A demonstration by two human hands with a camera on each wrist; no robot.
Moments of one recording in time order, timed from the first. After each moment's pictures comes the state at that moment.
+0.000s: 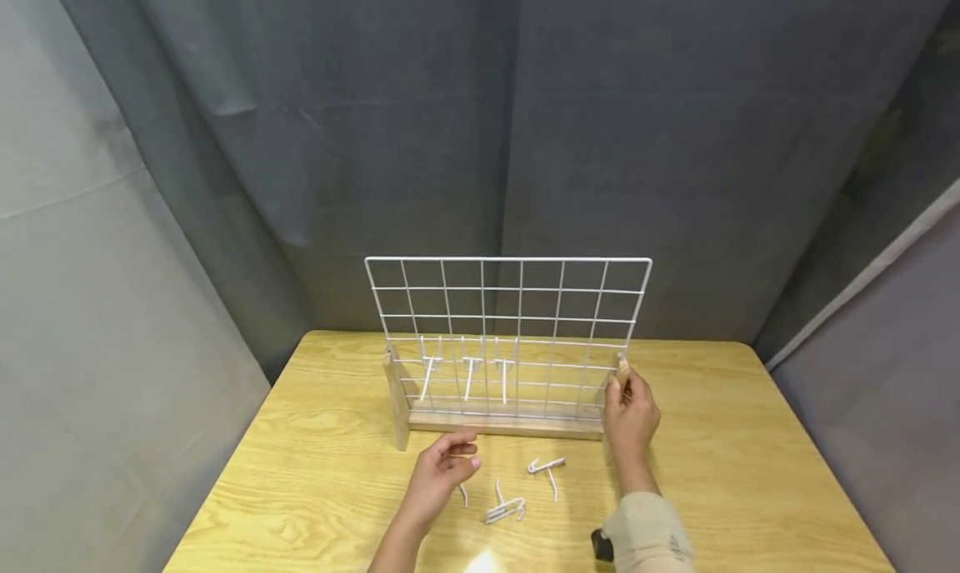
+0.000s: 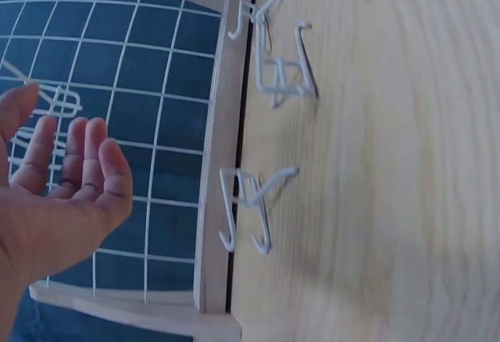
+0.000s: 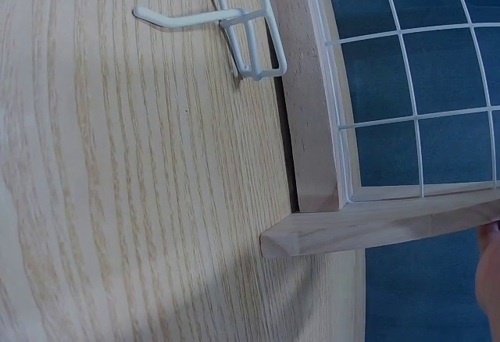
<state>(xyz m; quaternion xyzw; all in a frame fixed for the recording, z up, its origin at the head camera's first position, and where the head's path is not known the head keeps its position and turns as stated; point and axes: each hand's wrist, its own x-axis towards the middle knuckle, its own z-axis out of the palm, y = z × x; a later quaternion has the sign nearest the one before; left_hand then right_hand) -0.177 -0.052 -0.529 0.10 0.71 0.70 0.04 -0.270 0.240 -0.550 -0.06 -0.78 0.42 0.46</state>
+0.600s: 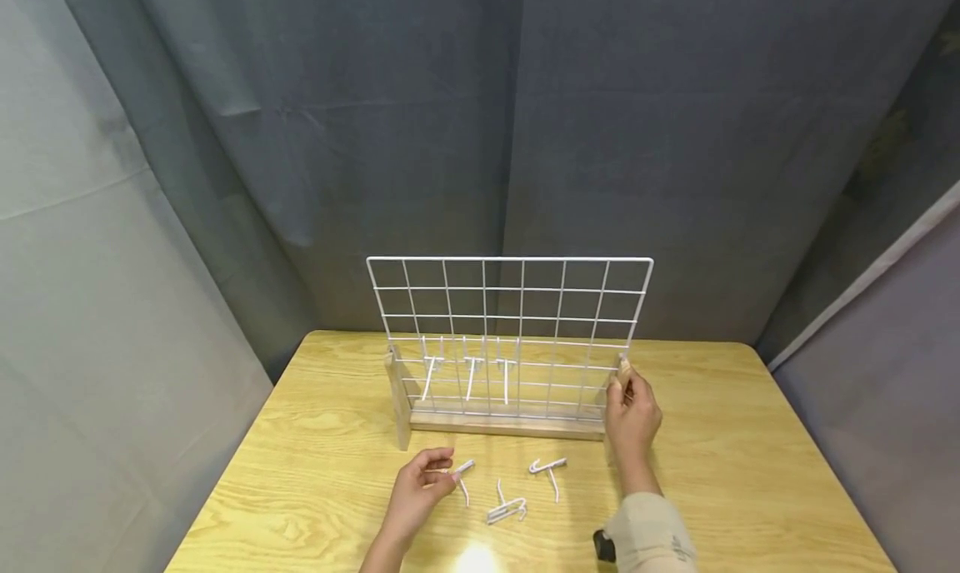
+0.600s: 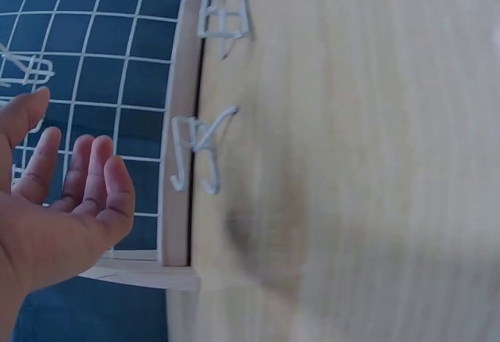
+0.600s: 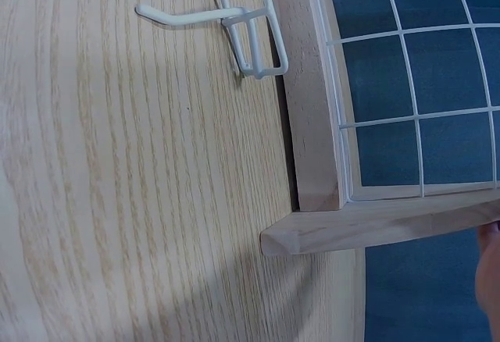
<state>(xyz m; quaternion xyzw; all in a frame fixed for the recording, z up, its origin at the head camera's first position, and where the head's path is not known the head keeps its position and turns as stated) -0.161 -0.078 -0.534 0.04 0.74 0.67 0.03 -0.268 0.239 -0.547 -0.08 -0.78 0.42 0.45</state>
